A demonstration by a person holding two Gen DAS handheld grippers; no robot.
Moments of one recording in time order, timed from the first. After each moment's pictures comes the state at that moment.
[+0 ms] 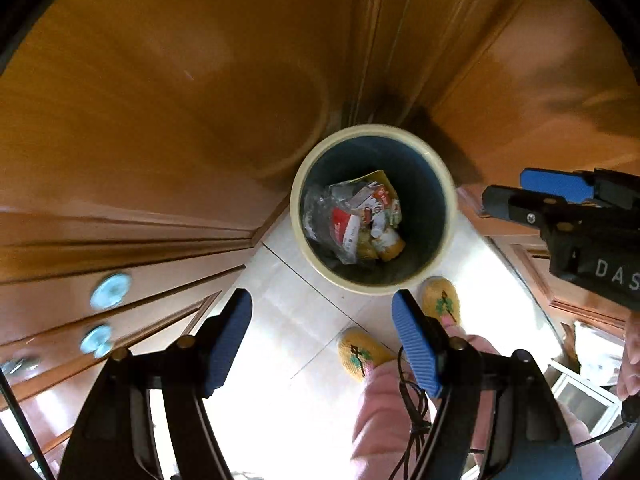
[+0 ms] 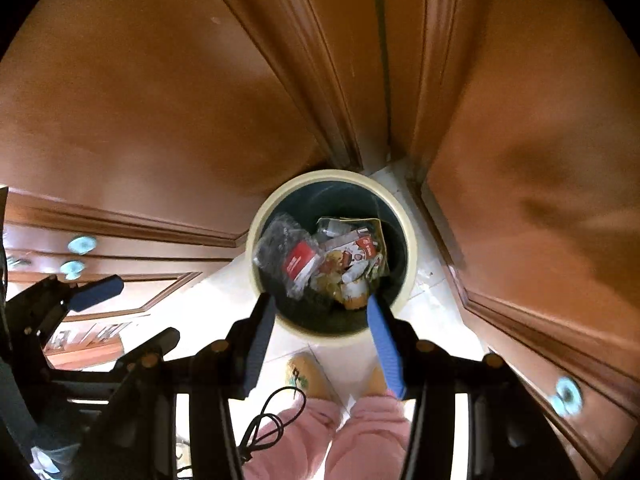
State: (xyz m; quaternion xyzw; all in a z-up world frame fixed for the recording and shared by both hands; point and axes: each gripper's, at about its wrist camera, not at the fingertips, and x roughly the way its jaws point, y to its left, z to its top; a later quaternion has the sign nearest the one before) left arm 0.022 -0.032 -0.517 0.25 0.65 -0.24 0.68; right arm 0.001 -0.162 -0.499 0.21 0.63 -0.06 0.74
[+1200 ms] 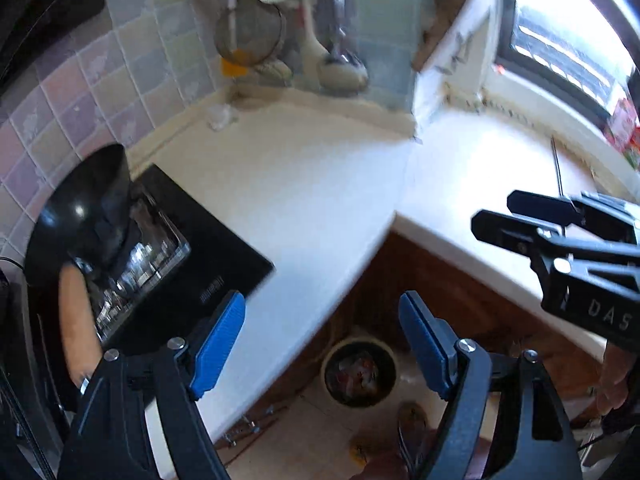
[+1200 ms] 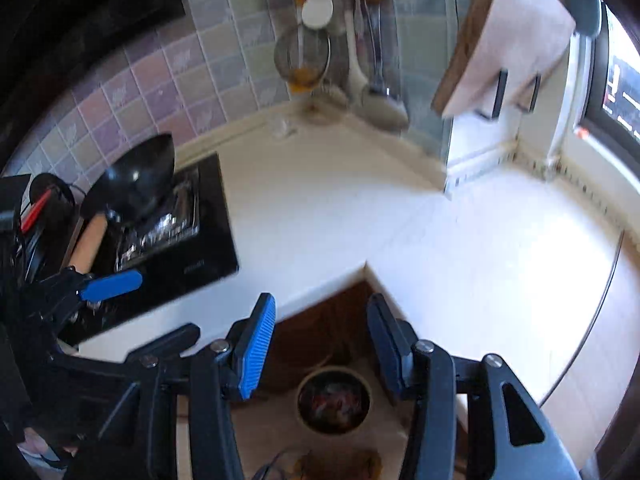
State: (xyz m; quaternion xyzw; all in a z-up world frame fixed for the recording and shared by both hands) left arm 0.055 -0.039 -0.070 0.19 0.40 -0.31 0.84; right arm -0.009 -0.161 -0.047 0.12 0.39 -0.12 0.90
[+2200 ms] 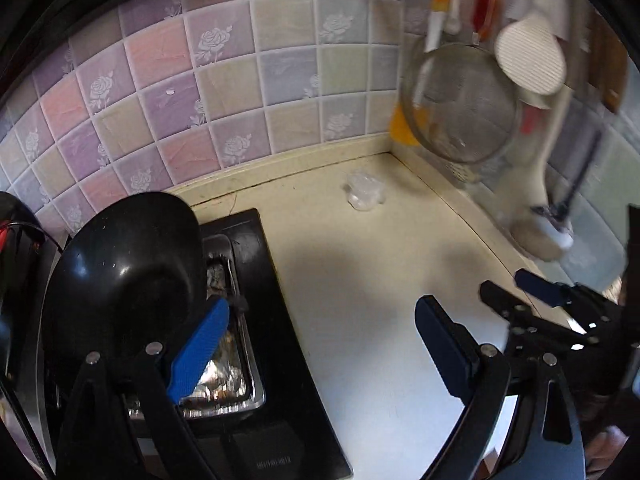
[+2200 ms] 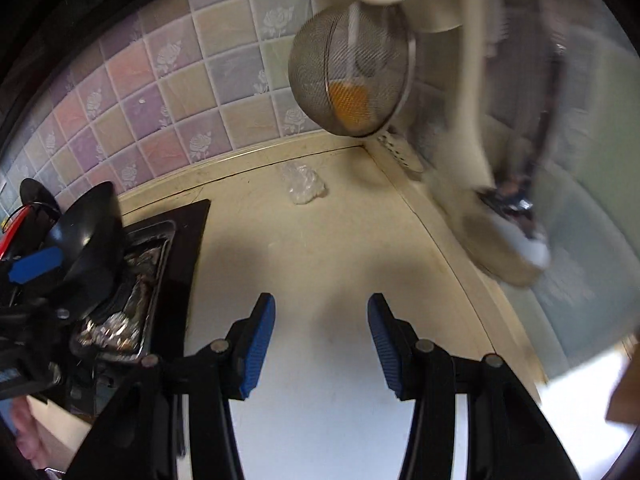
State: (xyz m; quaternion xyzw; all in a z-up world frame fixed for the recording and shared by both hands) left arm 0.293 -0.073 -0.053 0.05 0.41 -0.08 0.91; right arm 0.268 -0.236 -0.075 0.06 0.40 -0.01 0.92
